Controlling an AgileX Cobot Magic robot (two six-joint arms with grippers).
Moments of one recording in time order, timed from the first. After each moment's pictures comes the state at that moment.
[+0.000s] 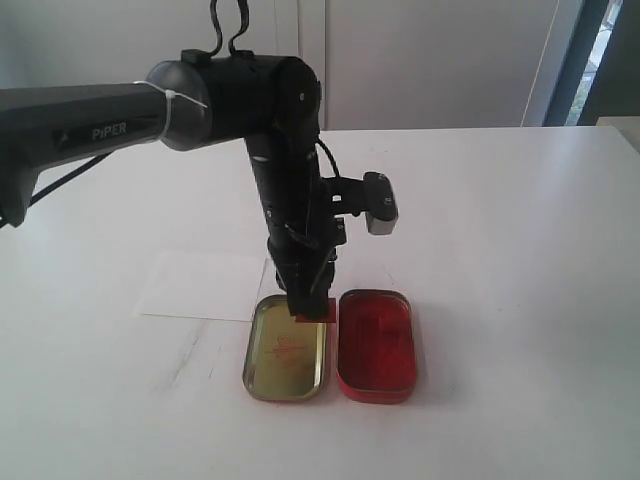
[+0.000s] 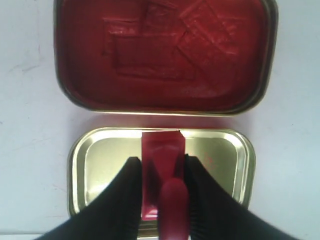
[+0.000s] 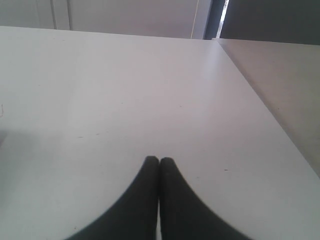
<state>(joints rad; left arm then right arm) -0.74 2.17 -1.88 -0.22 1.29 0.95 -0.10 0.01 -0.01 0.01 0.36 -0.07</state>
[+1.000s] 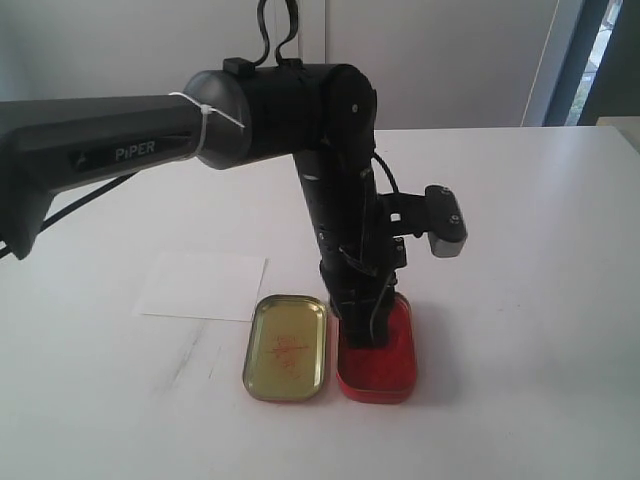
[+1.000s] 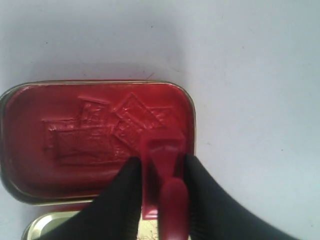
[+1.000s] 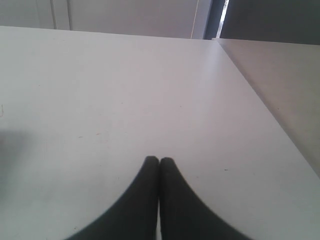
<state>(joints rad) -0.86 2.15 -1.88 -0.29 1.25 0.92 -0.10 0.01 -0.01 0.01 0.36 -0.07</state>
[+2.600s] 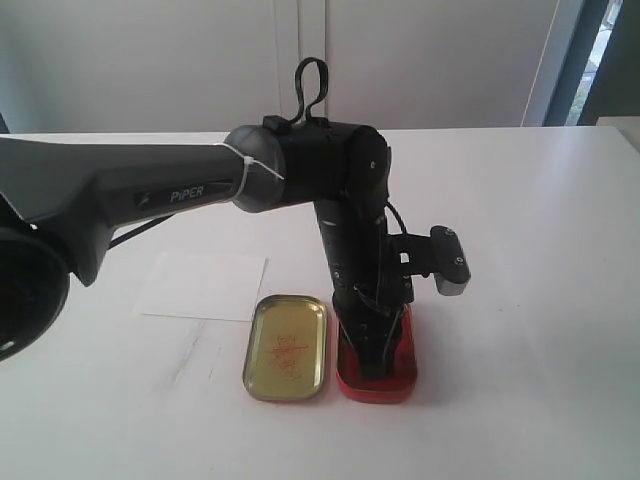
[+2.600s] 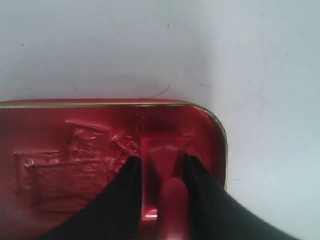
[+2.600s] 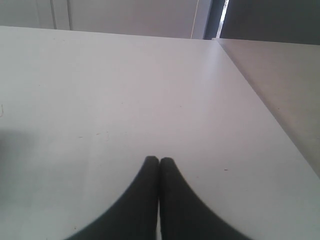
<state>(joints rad) -0.87 2.25 -1.88 -0.29 1.17 0.90 -0.10 0.01 -0.01 0.01 0.36 -0.07</state>
